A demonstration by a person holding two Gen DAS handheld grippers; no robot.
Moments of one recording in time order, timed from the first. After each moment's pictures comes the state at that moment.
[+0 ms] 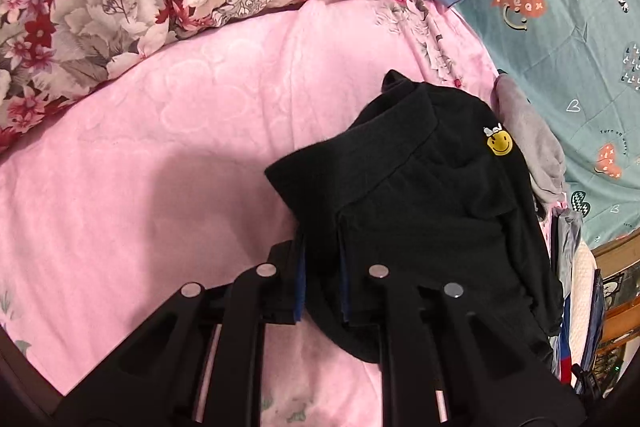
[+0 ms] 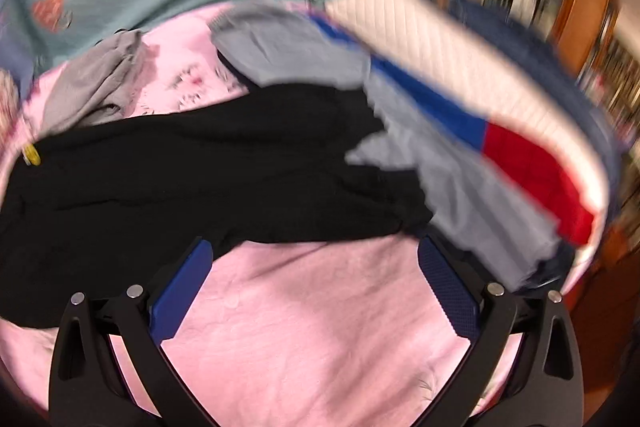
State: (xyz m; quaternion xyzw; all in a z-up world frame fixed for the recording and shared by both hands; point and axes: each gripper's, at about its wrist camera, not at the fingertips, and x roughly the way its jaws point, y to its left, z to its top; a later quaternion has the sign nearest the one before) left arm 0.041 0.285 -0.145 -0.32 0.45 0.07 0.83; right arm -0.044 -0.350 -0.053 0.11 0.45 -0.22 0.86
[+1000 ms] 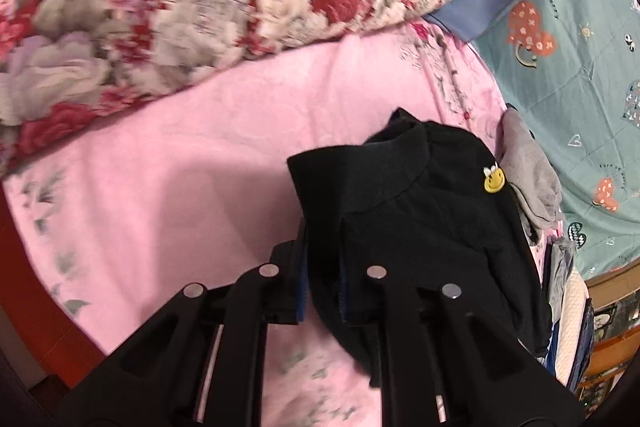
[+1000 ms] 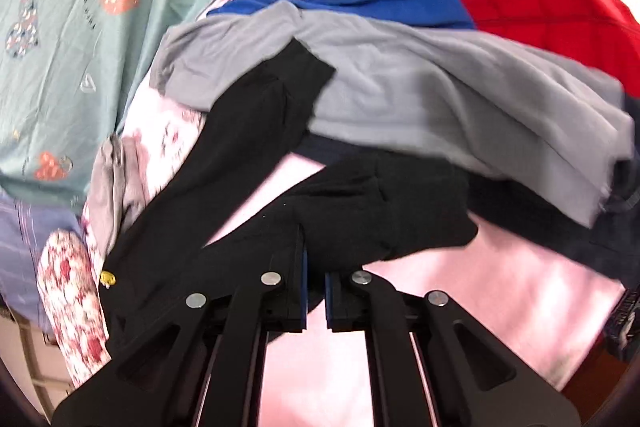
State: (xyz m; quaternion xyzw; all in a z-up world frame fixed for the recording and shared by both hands) left arm -0.009 0.314 -0.117 -0.35 0.42 0.12 0.83; right arm -0.071 -0.446 -0.091 0.40 0.43 -0.18 0.79
